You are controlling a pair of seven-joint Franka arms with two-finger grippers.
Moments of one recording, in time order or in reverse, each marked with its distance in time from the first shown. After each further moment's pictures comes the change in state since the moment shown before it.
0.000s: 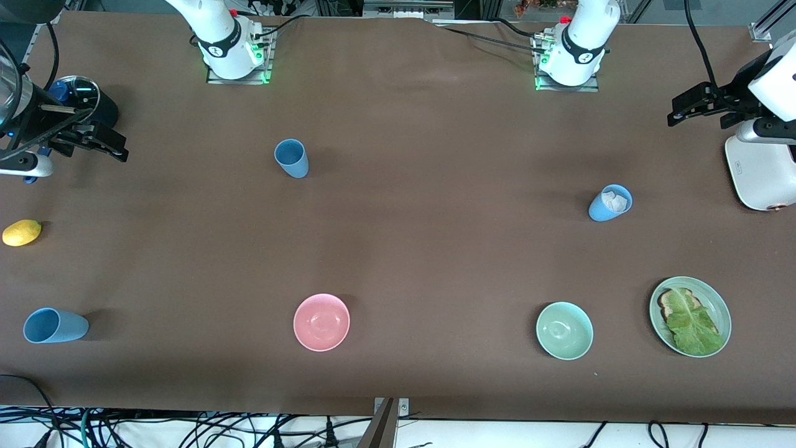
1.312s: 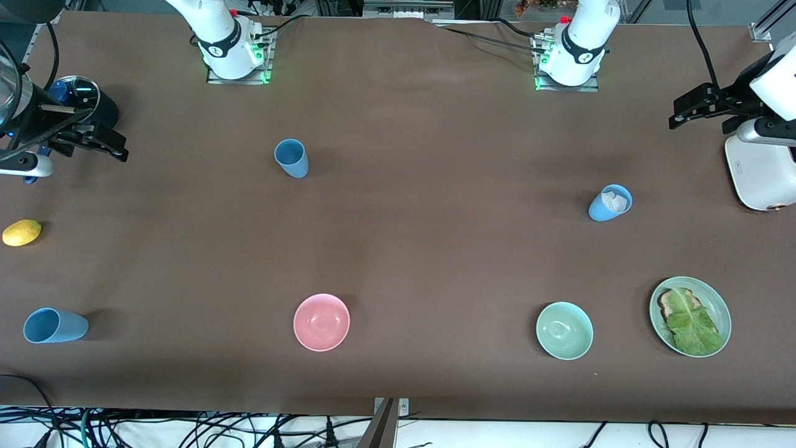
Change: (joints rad) left arm 0.001 0.001 0.000 0.000 0.000 0.025 0.041; right arm 0.000 0.000 0.000 0.000 0.000 0.000 0.000
